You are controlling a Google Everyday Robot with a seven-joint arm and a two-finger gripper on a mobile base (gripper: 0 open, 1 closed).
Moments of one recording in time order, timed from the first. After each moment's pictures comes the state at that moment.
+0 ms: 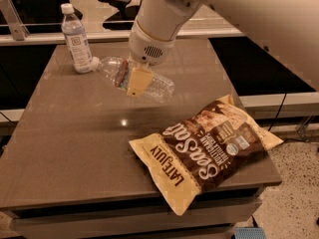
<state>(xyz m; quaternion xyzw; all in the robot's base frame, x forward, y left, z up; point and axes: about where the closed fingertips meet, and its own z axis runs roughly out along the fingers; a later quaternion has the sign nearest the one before) 0.539 0.060 0.909 -0.73 0.65 0.10 0.19</state>
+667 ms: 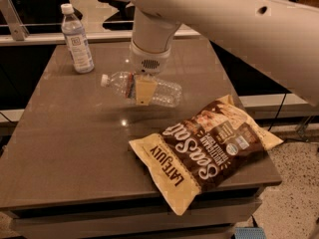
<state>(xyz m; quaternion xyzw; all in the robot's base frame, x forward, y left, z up) 0.556 0.039 0.867 -0.73 0.67 0.02 0.12</state>
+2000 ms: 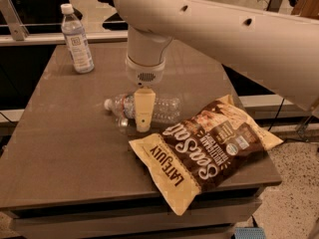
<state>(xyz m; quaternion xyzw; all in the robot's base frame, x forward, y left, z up) 0.540 0.046 0.840 -0.75 0.66 0.02 0.09</state>
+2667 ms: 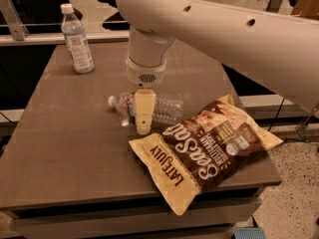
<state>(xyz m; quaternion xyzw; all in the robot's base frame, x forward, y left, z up) 0.537 0.046 0.839 -0.75 0.66 0.03 0.10</state>
